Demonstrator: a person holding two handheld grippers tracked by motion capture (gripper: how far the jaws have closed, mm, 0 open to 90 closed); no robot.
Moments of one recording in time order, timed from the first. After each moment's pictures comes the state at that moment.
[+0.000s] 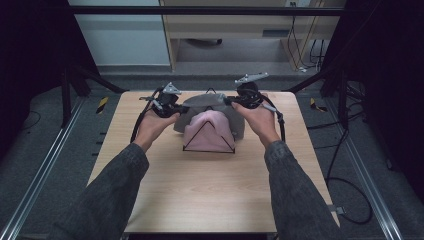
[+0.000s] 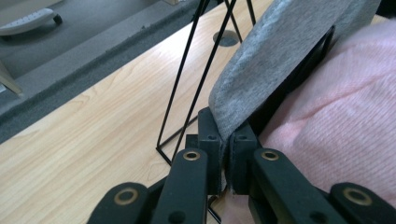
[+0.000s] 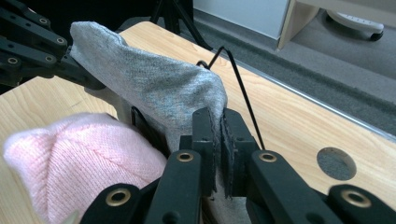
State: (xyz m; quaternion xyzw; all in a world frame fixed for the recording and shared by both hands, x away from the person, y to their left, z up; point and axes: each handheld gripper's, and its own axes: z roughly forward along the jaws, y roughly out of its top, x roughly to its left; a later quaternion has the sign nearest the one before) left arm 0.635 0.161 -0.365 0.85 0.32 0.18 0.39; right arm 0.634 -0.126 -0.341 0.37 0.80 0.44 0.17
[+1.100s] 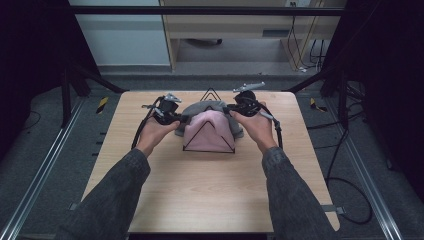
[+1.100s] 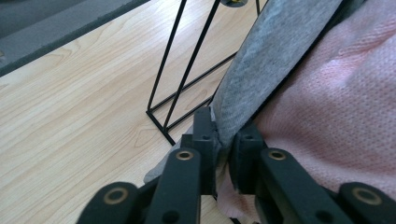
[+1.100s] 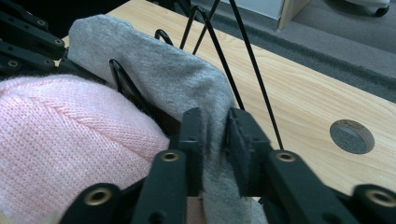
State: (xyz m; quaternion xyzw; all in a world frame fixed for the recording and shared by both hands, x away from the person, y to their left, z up) left arm 0.637 0.164 -0.397 0.85 0.35 0.15 0.37; right arm 0.632 -0.124 -0.370 0.40 0.80 0.43 0.16
